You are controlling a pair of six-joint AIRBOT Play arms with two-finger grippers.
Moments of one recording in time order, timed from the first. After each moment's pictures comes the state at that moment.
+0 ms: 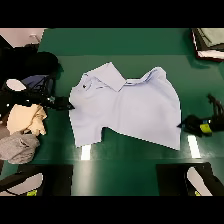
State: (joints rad) left arm 0.04 -1.23 0.94 0.84 -1.21 -1.15; right arm -0.50 -0.83 0.61 -1.10 1.45 1.43
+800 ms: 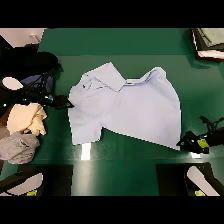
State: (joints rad) left arm 0.04 -1.20 0.96 0.84 -1.21 -1.15; right arm -0.62 -0.97 0.46 -1.22 1.47 1.36
